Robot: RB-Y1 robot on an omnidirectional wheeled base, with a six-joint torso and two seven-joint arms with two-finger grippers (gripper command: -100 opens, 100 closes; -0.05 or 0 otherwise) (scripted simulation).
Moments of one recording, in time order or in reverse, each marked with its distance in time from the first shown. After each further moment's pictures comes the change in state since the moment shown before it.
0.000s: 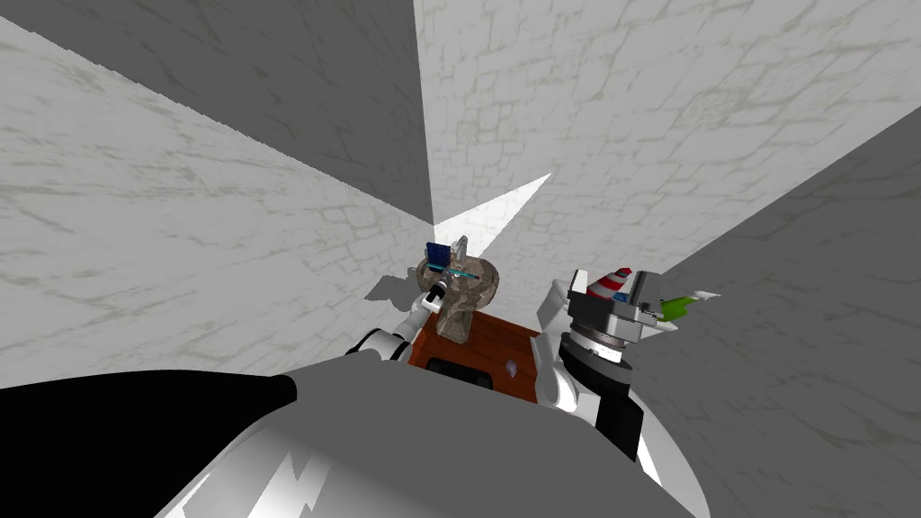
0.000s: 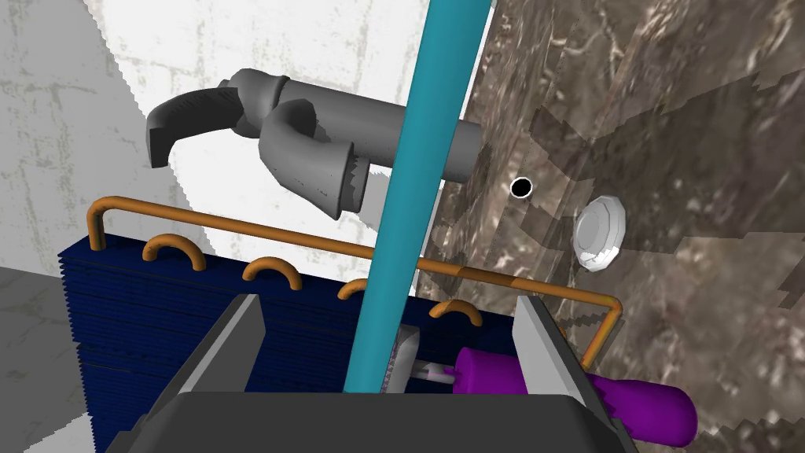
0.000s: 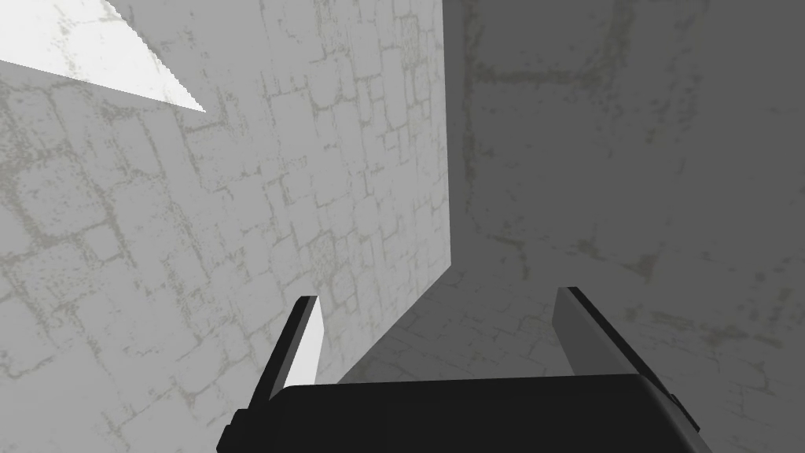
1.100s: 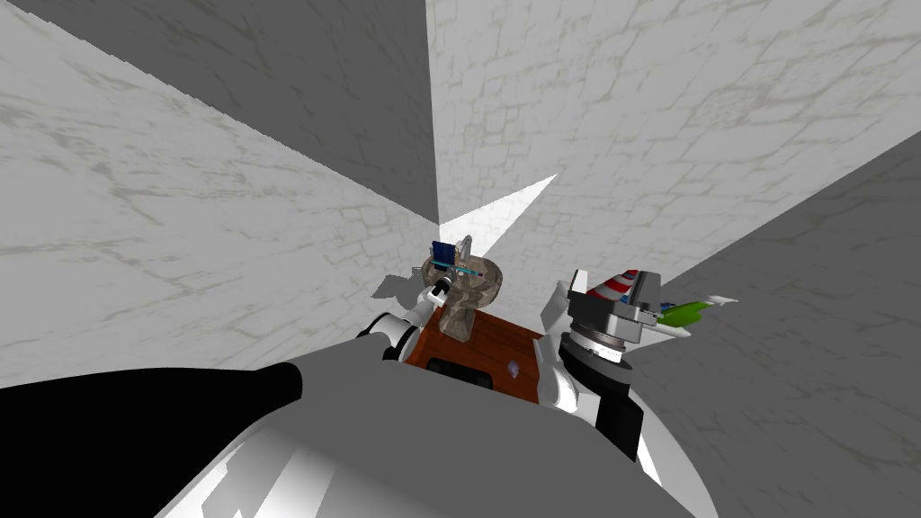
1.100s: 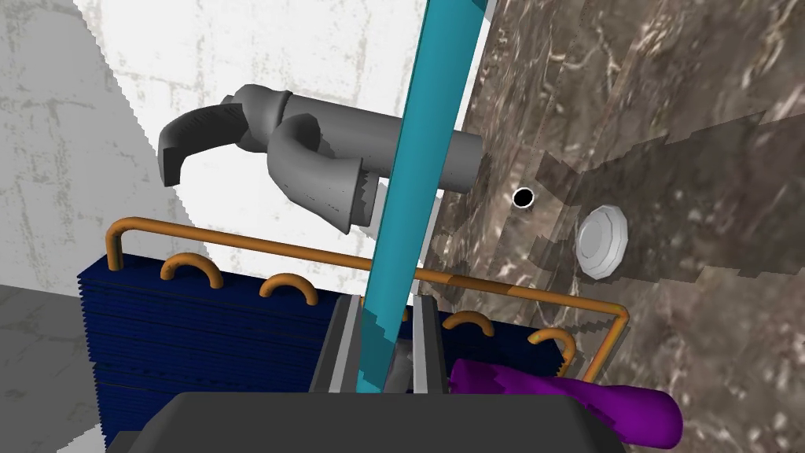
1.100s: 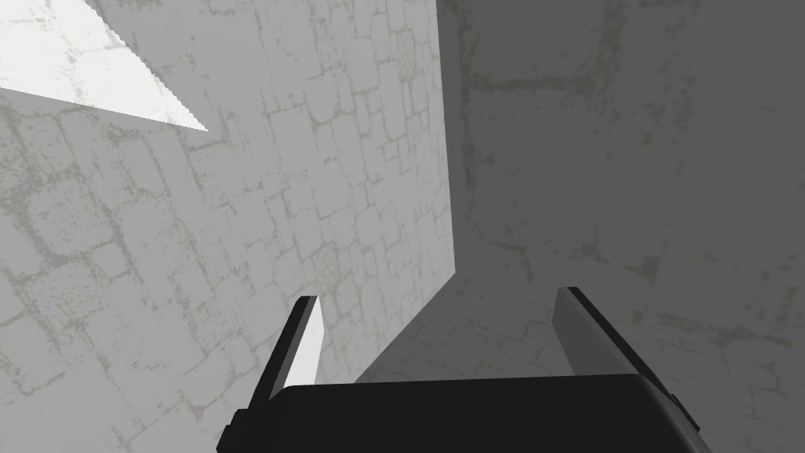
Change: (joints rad) left arm -0.166 -0.001 0.005 0.195 -0.057 -0.021 0.062; right arm 0.000 0.000 0.000 0.000 0.000 0.000 0.000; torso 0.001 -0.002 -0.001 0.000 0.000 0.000
